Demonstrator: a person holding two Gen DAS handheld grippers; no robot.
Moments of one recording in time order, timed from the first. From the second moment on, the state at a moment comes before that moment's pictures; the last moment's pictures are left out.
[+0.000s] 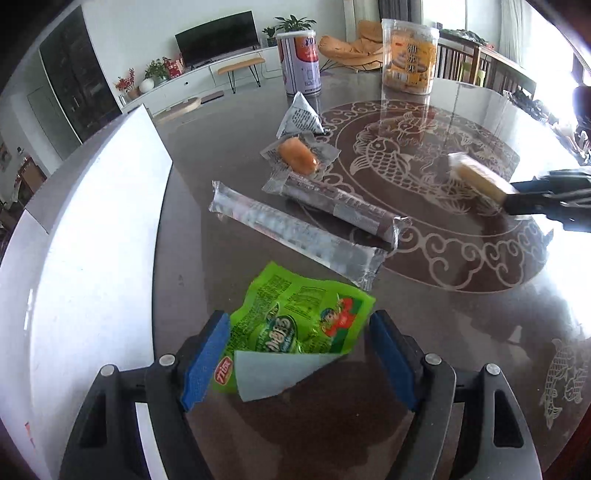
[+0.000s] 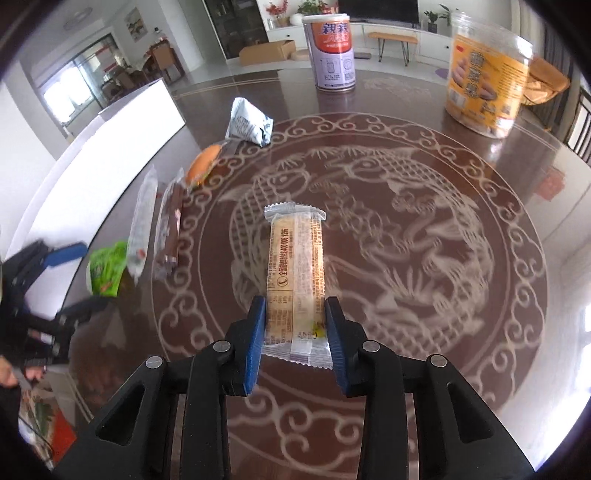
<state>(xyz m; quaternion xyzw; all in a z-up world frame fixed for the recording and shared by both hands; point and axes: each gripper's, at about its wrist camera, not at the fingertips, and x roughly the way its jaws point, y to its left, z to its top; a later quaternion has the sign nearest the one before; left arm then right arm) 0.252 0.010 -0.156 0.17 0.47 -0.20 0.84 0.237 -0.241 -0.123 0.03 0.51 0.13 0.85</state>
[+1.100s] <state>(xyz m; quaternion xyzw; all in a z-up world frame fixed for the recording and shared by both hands) 0.176 0.073 -0.133 -0.15 0.44 -0.29 0.84 0.182 -0.271 -0.118 0.01 0.51 0.05 0.86</state>
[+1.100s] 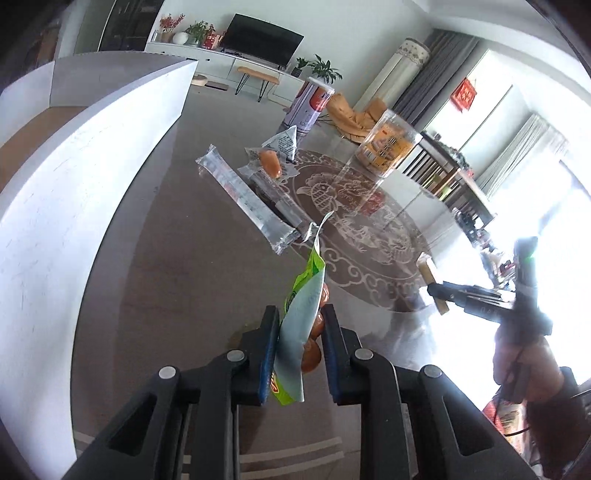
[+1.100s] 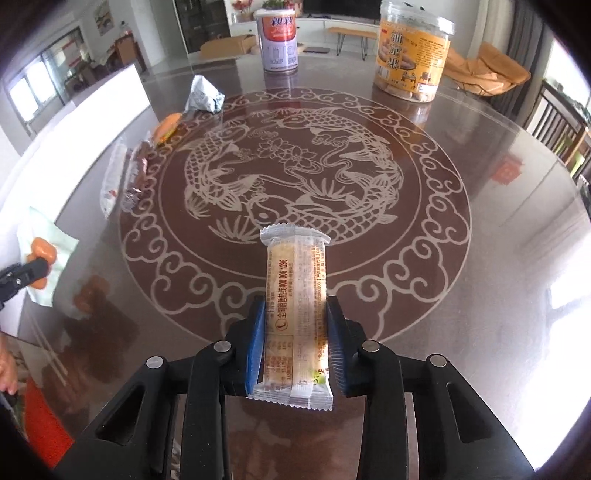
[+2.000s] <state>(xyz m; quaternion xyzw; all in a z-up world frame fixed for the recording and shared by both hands) 0.173 0.312 0.021 -0.05 0.34 0.07 0.94 0.209 0.054 0.074 0.07 0.37 0.42 0.83</state>
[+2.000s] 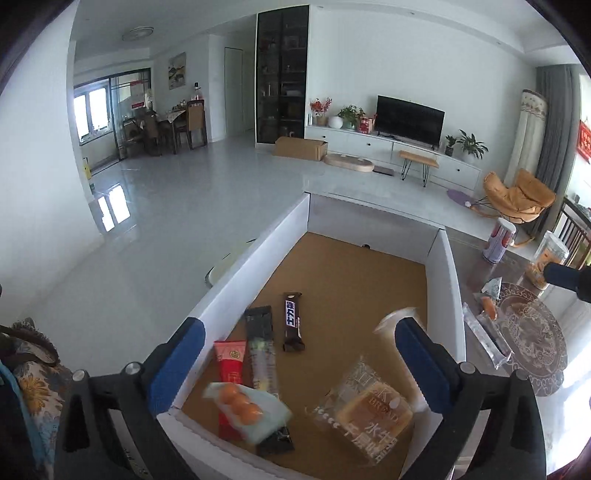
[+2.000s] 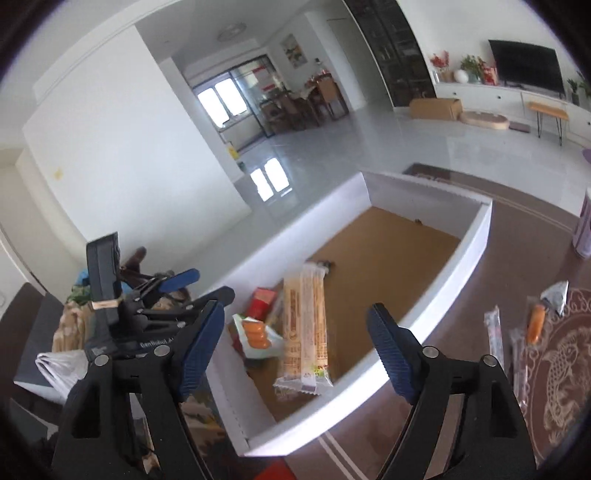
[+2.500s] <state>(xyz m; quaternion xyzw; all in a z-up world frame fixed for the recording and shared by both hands) 0.143 0.096 -0.033 -0.02 0.39 -0.17 0.90 0.242 -0.168 -0.077 0.01 0.44 0.13 0.89</state>
